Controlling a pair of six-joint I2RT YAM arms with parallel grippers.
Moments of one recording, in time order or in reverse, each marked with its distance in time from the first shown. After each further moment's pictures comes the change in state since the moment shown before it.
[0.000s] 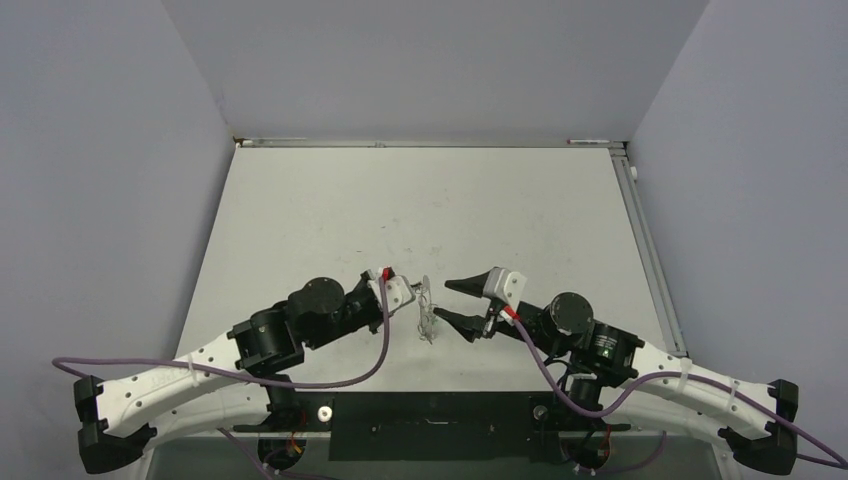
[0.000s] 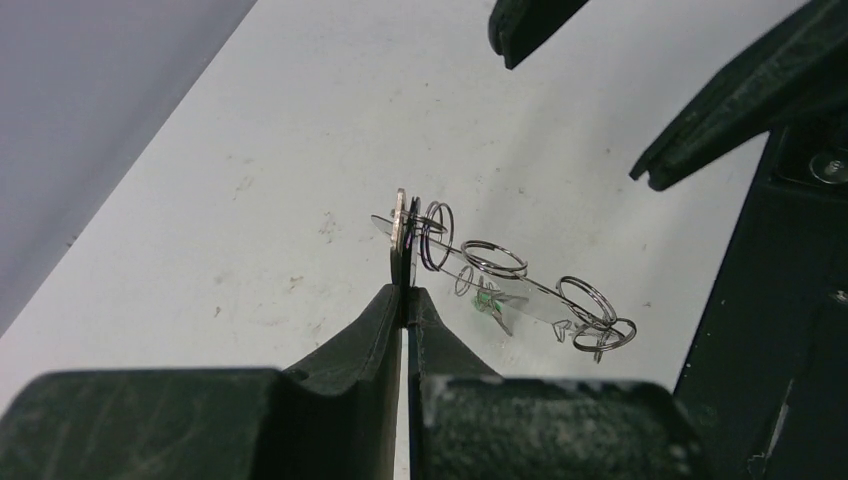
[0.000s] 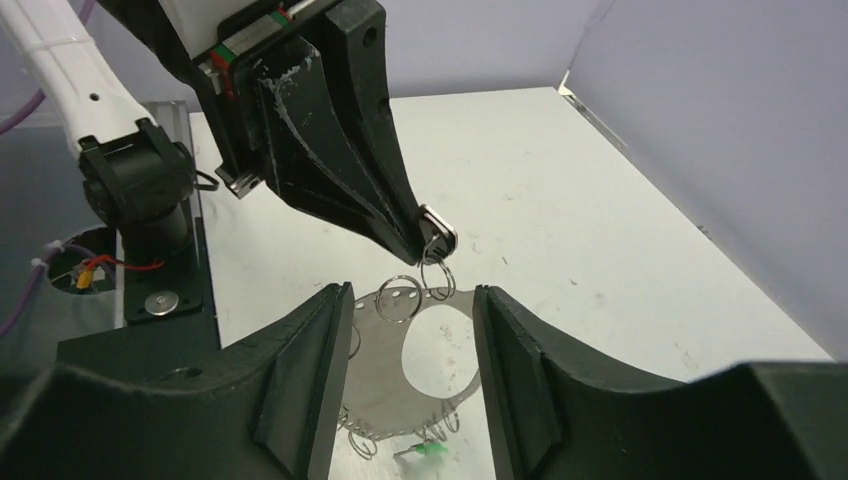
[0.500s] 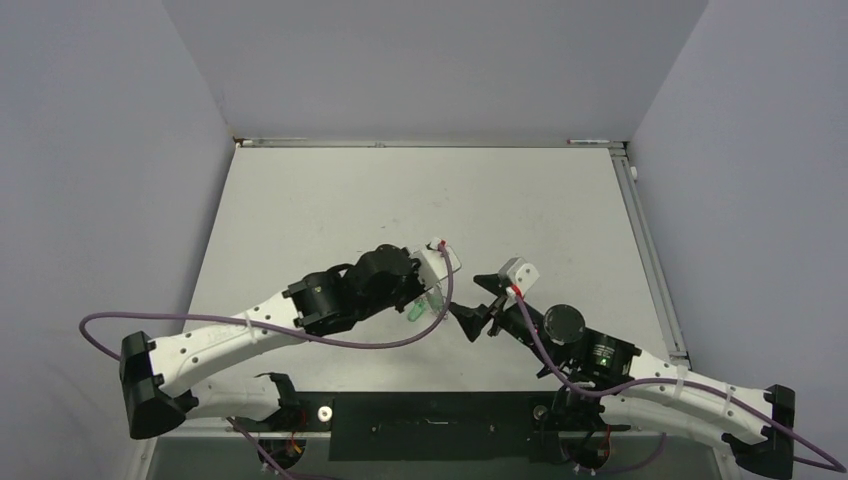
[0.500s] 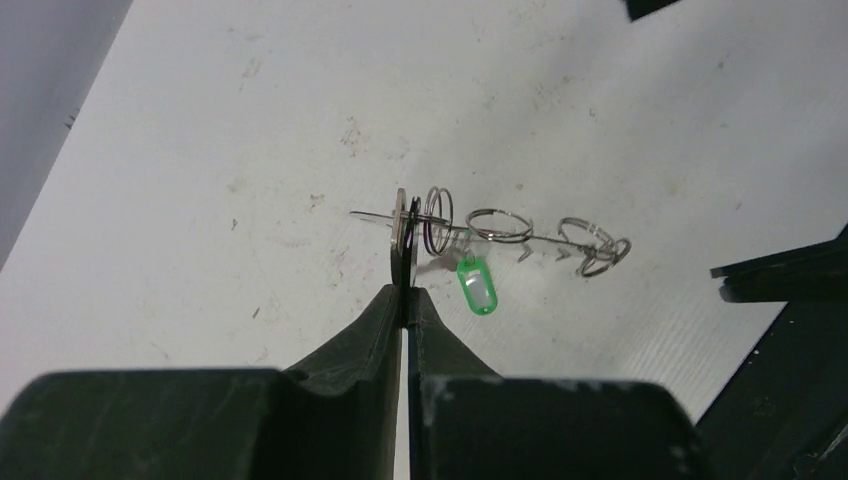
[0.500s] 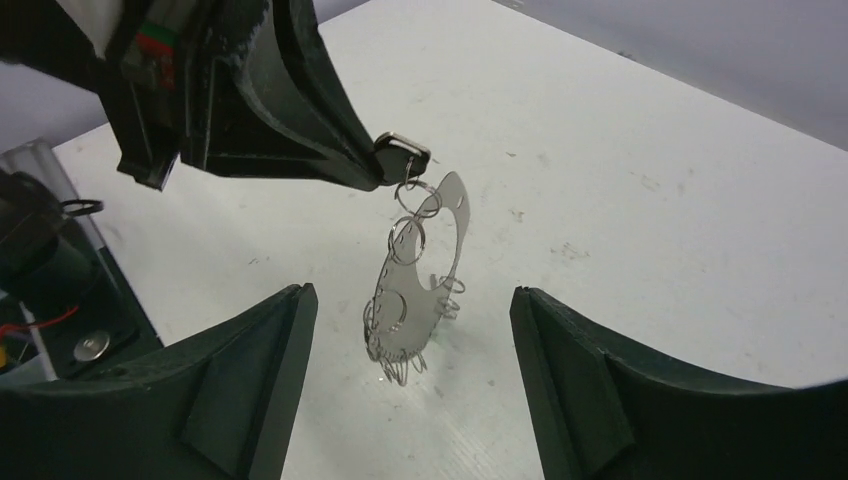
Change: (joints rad) left arm 0.020 0.361 0.290 -0.230 -0.161 -0.045; right arm 0.000 -0.067 -0.140 -0.032 0.318 0.249
